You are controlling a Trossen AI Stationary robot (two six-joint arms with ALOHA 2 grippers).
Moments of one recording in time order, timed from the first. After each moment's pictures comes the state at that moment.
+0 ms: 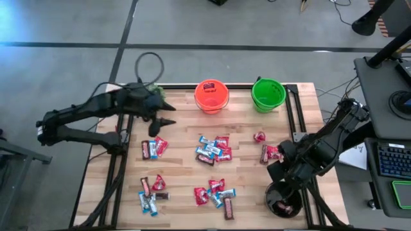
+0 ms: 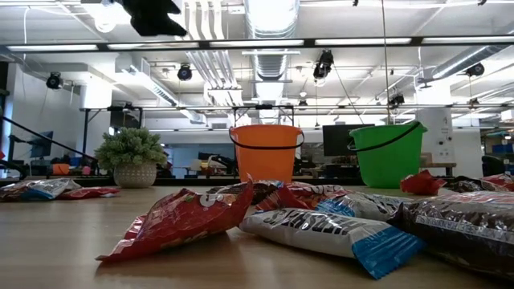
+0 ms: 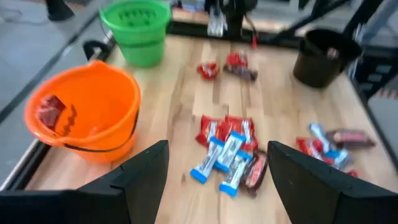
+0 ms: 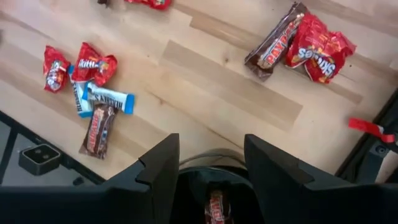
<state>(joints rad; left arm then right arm) 0.27 1.00 1.07 -0.63 0.17 0.05 0.75 1.29 1.30 -1.38 0.23 1.85</state>
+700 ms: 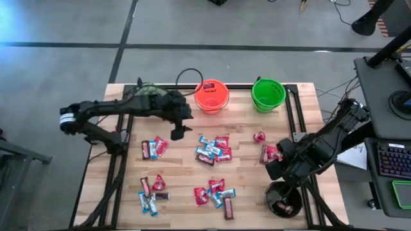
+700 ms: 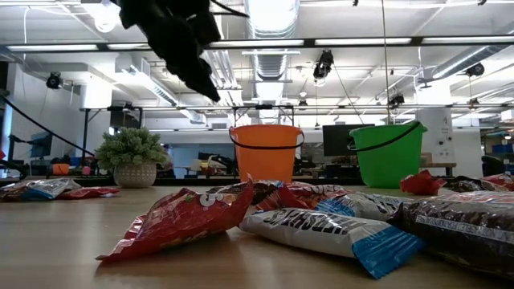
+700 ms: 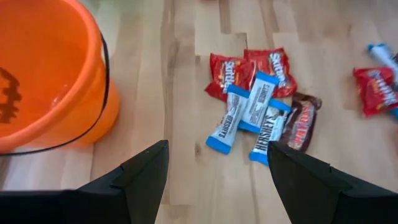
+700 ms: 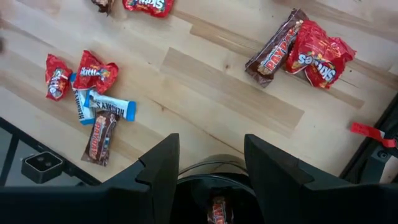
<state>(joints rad) 0.27 1.39 1.07 -0.53 0.17 0.24 0.73 1.29 1.30 -1.38 0.24 1.85</state>
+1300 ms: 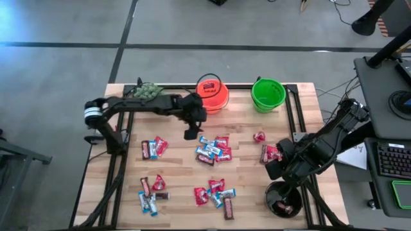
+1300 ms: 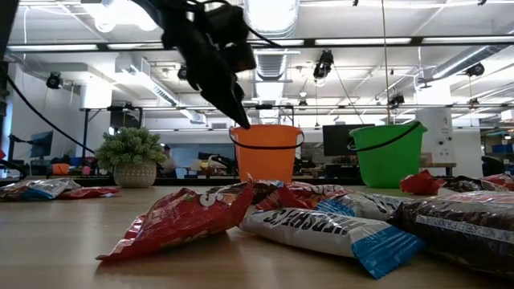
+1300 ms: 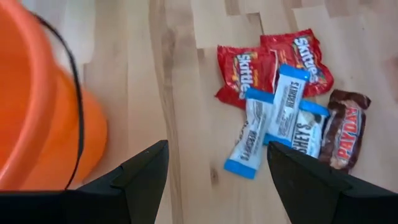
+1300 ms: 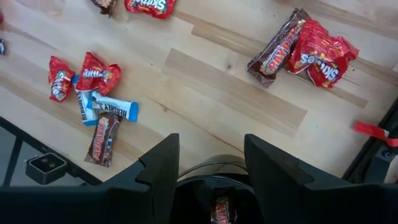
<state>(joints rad) 0.27 1.71 1.26 -0.54 0.18 0.34 0.73 1.29 1.30 -1.37 0.24 1.86</state>
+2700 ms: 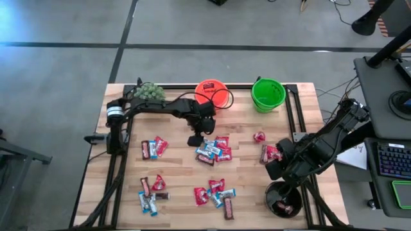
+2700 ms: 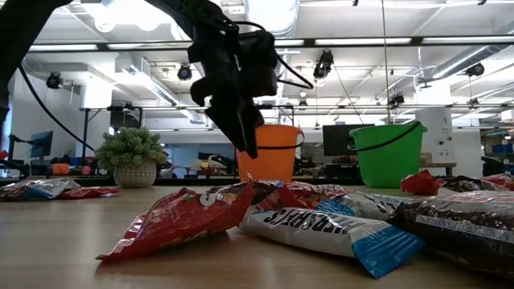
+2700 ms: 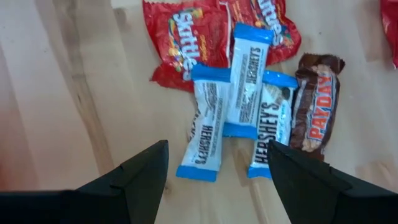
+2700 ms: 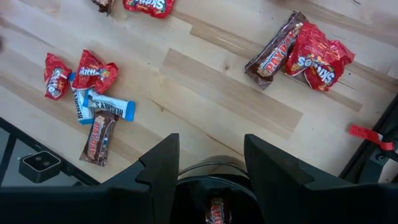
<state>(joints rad) 0.23 1.94 1.45 -0.74 0.28 0.43 0.73 1.29 1.30 -1.38 0.24 1.83</state>
